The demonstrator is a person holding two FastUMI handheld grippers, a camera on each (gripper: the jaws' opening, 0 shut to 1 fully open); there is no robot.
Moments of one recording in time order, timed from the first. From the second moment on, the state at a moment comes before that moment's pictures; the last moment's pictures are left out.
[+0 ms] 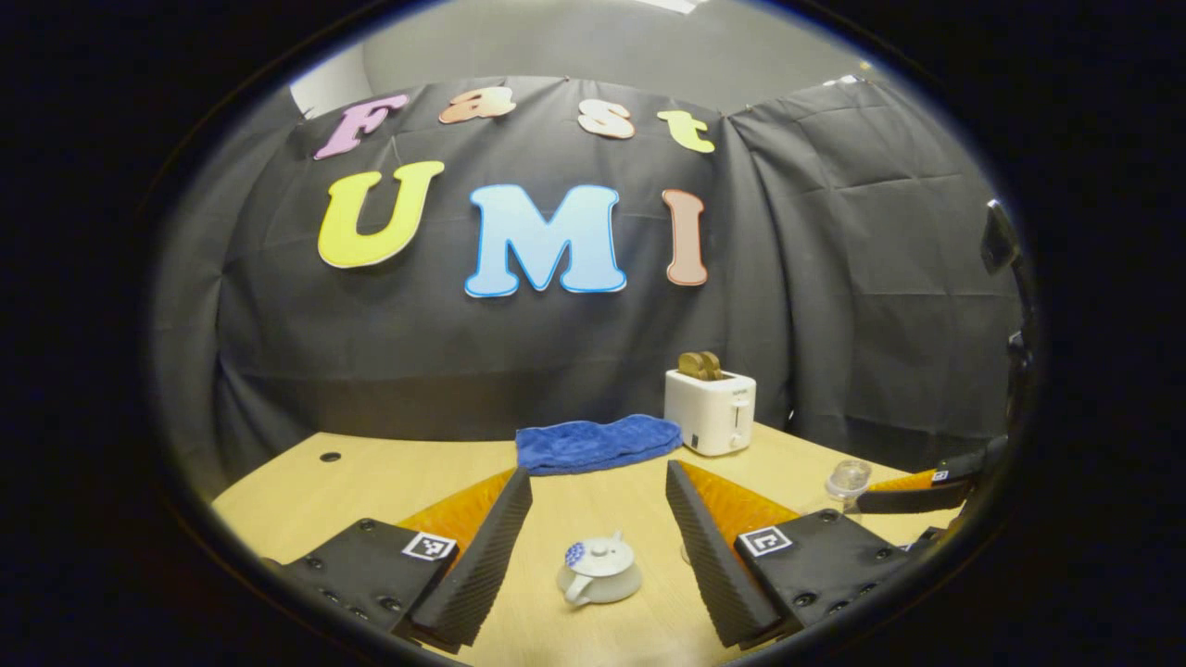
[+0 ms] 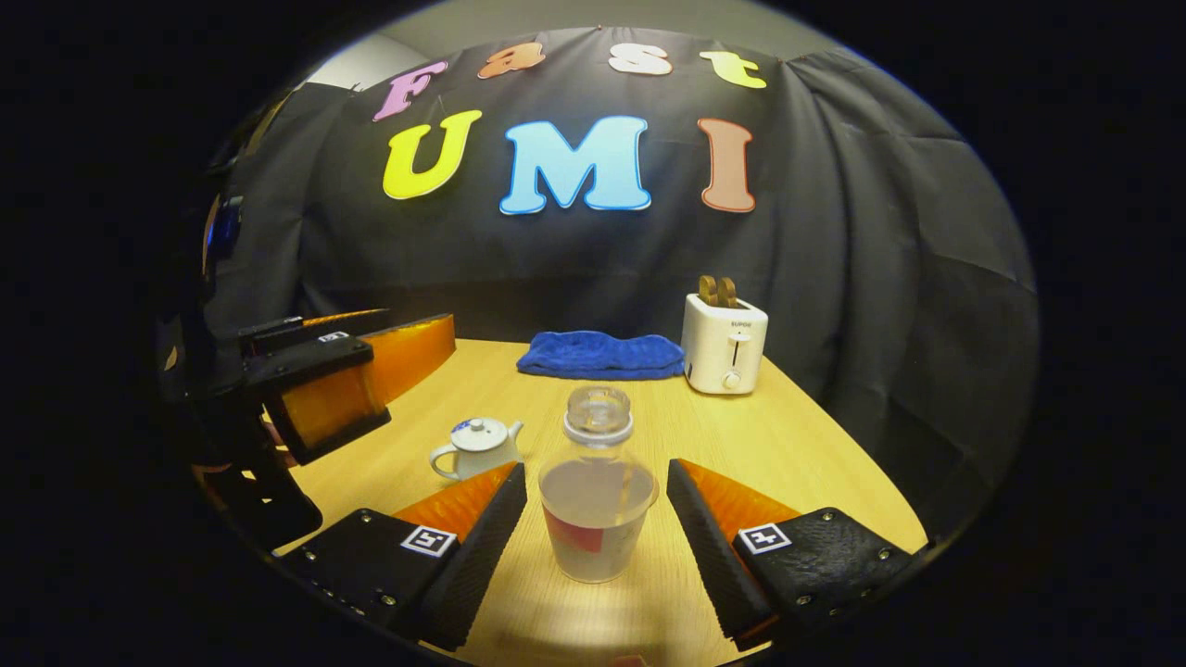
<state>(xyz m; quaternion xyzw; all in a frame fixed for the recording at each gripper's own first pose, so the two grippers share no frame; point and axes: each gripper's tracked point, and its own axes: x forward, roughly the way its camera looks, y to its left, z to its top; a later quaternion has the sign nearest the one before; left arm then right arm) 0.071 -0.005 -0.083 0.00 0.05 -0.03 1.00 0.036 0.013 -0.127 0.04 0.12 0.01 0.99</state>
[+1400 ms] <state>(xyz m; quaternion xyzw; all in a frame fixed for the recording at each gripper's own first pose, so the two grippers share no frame) 0.137 -0.033 -0.201 0.01 0.09 -0.08 0.99 0.064 0.024 -0.201 0.06 0.17 0.02 0.98</state>
